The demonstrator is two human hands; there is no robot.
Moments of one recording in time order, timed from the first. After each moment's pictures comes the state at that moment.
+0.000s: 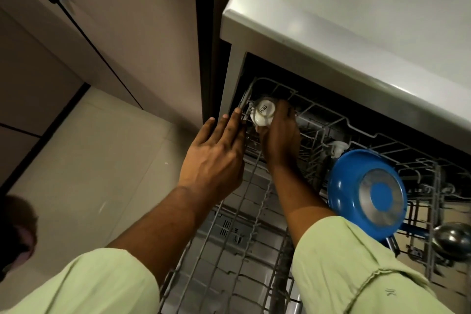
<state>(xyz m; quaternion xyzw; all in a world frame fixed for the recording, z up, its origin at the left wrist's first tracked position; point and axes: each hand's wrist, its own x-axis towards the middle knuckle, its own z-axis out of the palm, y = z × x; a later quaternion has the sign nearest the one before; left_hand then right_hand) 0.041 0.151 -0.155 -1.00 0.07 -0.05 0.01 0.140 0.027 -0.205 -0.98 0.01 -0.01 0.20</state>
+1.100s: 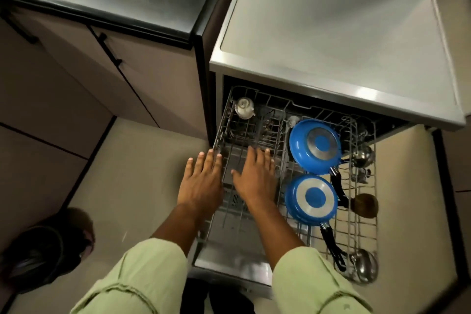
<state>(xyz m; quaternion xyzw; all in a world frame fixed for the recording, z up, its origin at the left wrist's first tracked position) -0.120 0.145 -0.035 -0.97 0.01 0.22 -0.06 -0.084 0.019 -0.038 -0.97 0.02 0.17 0.17</state>
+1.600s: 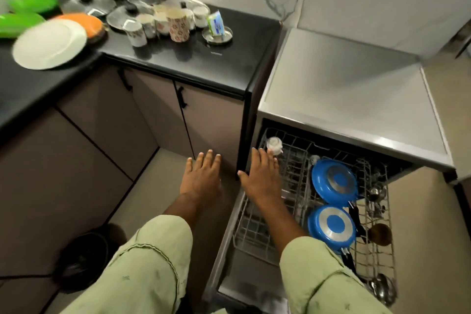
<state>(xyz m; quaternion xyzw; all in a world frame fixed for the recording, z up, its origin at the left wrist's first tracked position) -0.164 0.251 0.084 -0.99 -0.04 0.14 -0.05 -0.122 0.102 0.079 -0.98 -0.09 0.07 0.18</state>
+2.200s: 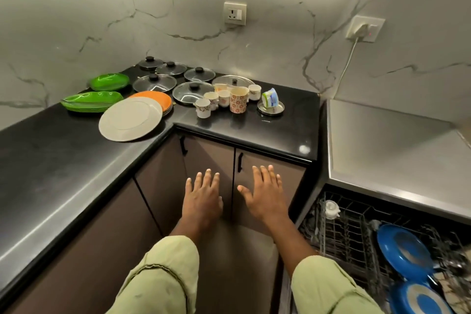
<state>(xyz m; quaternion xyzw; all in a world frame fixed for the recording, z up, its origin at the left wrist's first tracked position) -0.130 0.521 0.145 -0.99 -0.08 0.03 -0.07 -0.084 0.360 0.154 -0.97 -0.15 0.01 0.18</state>
